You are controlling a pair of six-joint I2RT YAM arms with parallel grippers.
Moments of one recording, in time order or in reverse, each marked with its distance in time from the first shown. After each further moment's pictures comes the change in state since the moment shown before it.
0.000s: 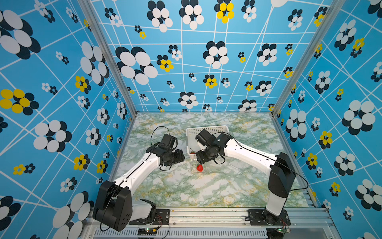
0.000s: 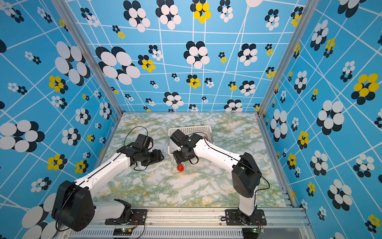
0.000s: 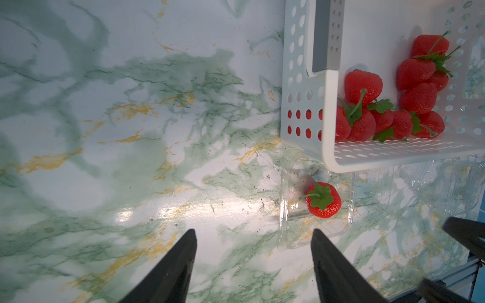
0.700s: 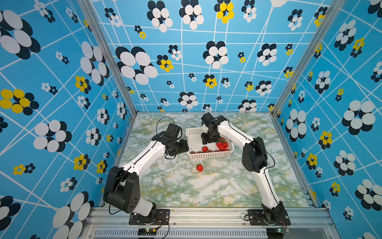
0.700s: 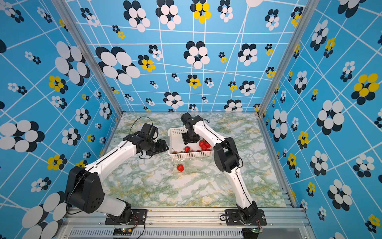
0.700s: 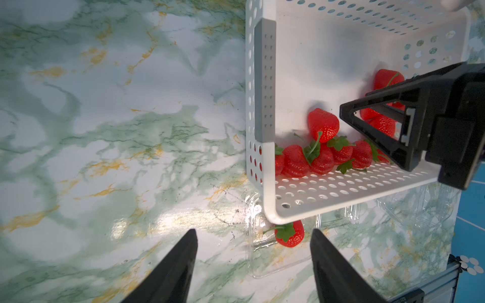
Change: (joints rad) left arm -0.020 0.206 0.257 -0.035 0.009 0.000; right arm -0.280 0.534 0.557 -0.182 -0.080 -0.139
